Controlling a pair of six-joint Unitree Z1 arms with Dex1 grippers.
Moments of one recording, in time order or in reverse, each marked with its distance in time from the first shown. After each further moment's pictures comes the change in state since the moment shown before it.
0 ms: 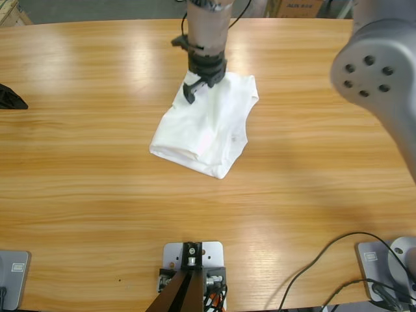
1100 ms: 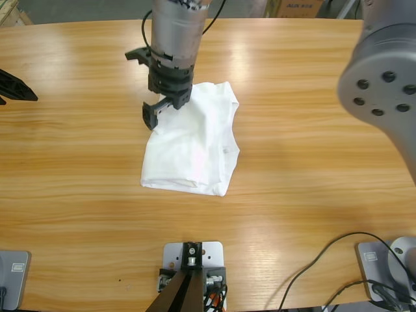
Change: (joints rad) arm 0 0.000 0.066 -0.047 0.000 0.000 -0.003; arm 1 0.103 -0.020 0.000 0.000 0.278 -0.053
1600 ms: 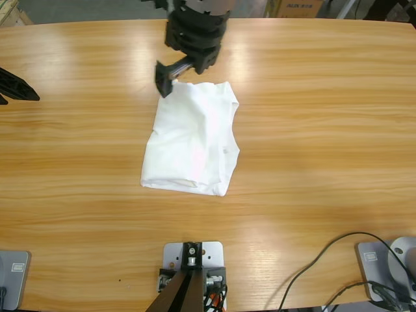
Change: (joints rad) arm 0 -0.005 0.007 -0.006 0.000 0.000 -0.002; arm 1 0.000 -0.222 0.099 -0.018 -0.140 0.081
